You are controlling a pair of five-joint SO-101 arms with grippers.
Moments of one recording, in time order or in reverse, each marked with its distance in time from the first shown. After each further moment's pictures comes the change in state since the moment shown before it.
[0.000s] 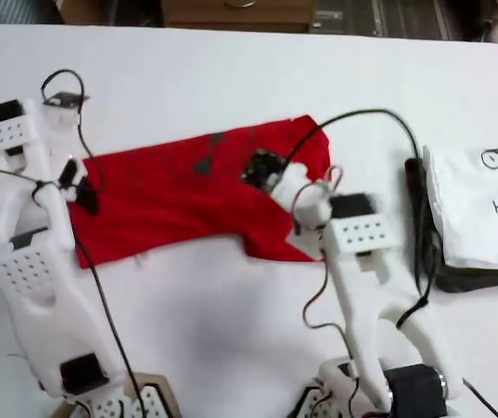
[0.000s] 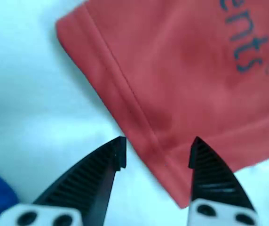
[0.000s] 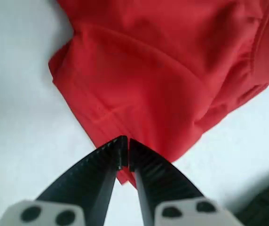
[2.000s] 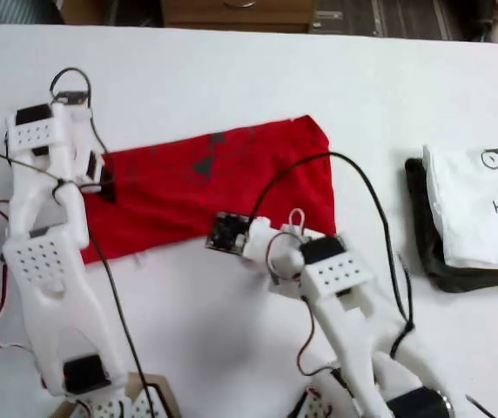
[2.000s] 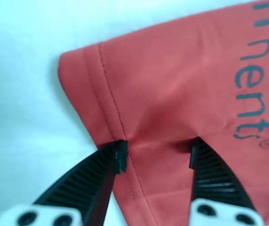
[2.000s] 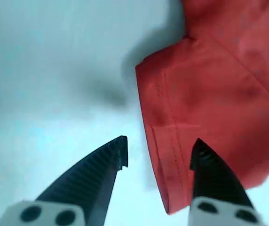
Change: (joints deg) left arm 4.0 9.2 -2.0 -7.5 14.4; right arm -9.8 -5.5 14.6 -1.8 6.9
